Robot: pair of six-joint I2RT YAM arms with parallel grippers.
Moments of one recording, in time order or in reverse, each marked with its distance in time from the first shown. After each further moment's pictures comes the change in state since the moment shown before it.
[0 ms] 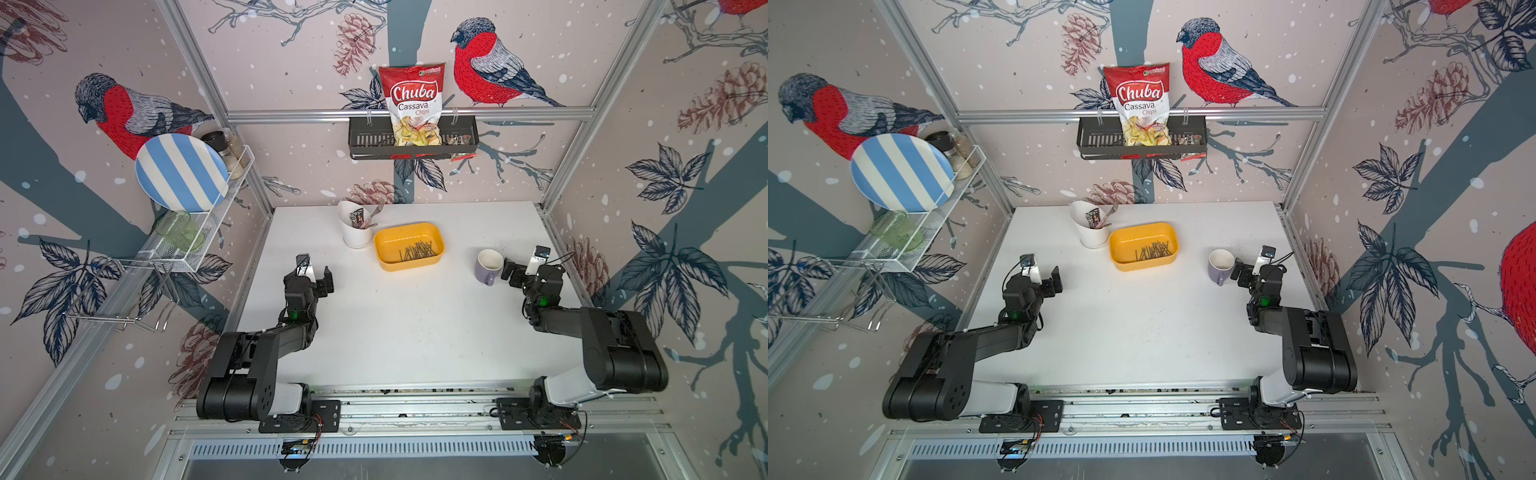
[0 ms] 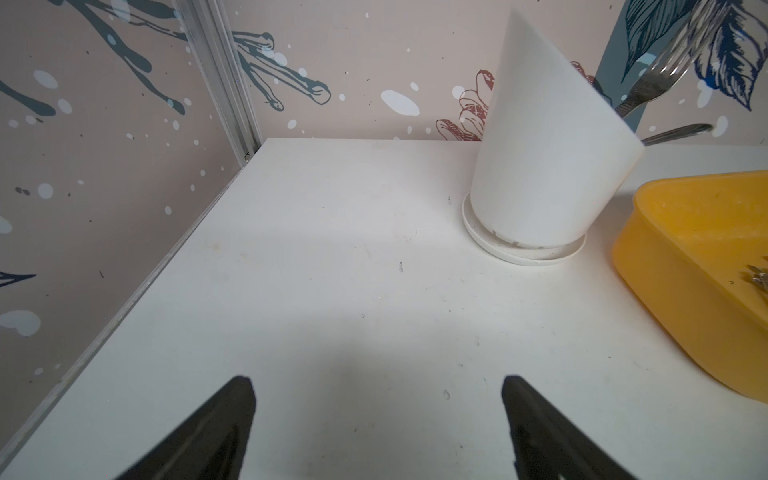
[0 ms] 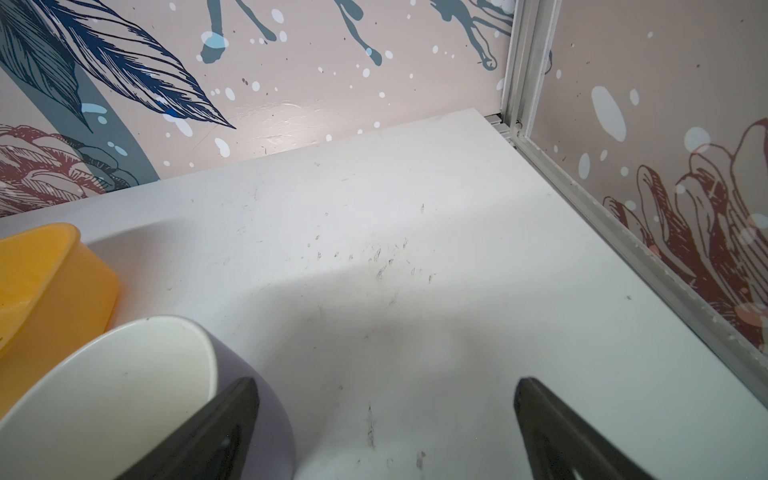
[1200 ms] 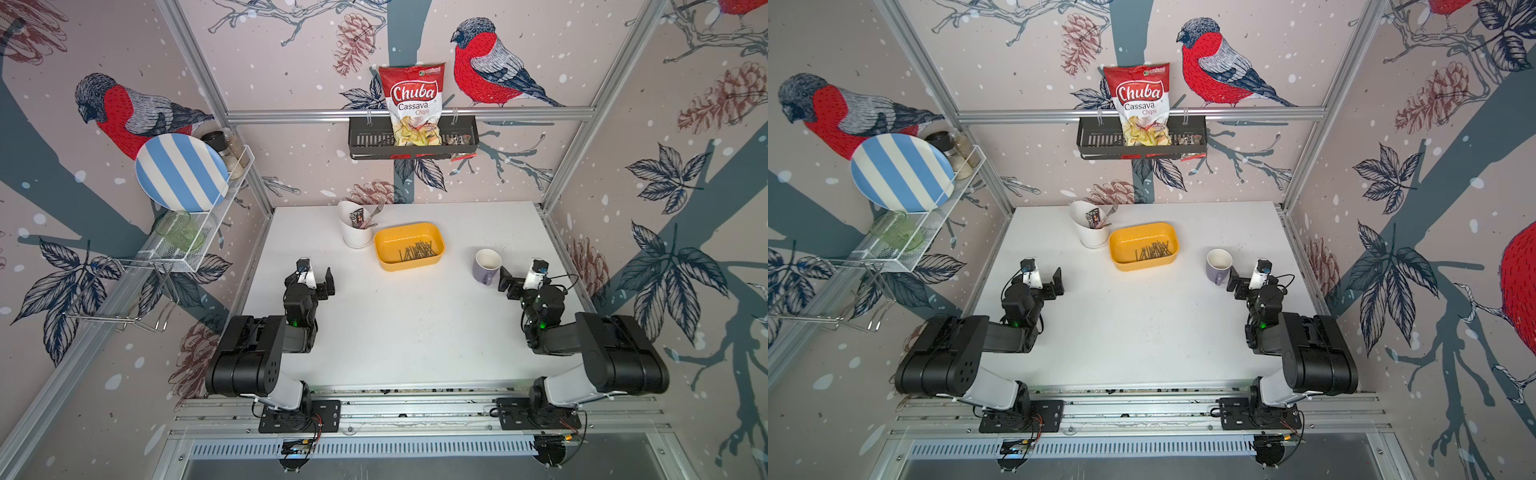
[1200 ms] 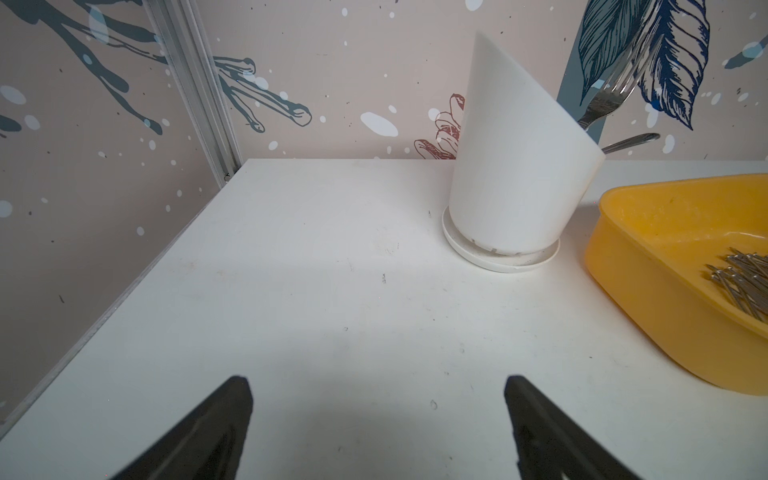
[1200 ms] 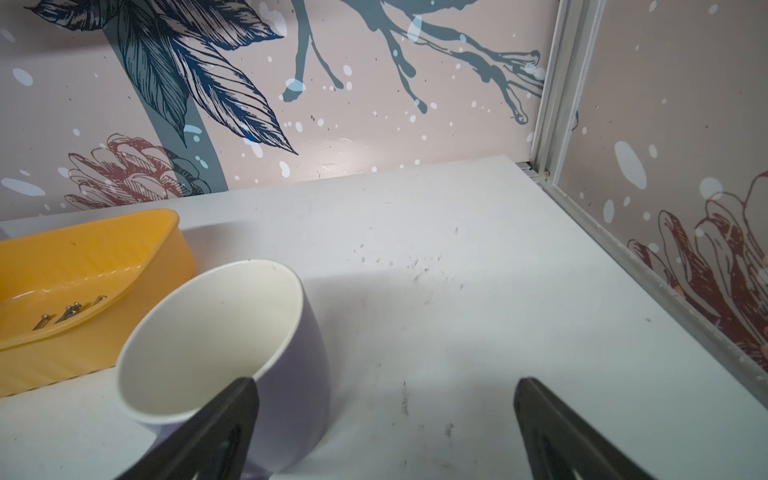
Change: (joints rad) left arm 0.026 0.128 -0.062 0.258 0.069 0.014; right arm 0.031 -0.011 -0.205 0.356 -0.041 -0.052
